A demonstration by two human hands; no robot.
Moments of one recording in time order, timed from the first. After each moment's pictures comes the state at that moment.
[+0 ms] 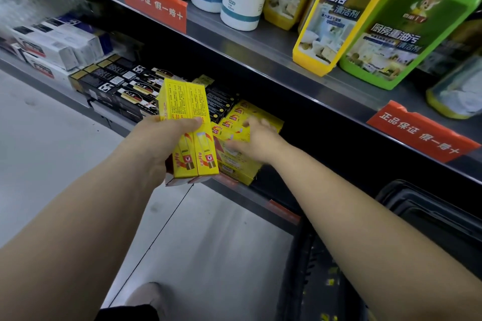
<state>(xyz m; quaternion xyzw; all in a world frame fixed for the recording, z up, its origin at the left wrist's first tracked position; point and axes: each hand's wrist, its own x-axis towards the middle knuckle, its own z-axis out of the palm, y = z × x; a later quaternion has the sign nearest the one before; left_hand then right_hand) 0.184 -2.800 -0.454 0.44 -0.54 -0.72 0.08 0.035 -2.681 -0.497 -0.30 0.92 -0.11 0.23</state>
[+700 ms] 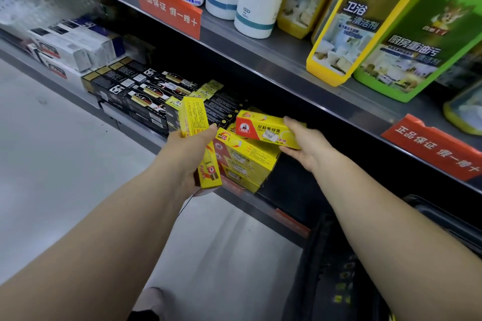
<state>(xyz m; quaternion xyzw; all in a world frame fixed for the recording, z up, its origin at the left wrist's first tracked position) 0.170 -2.778 -0.462 0.48 -0.47 -0.74 0.08 -0.019 -2.651 -0.506 0.07 0.73 -0.61 0.30</state>
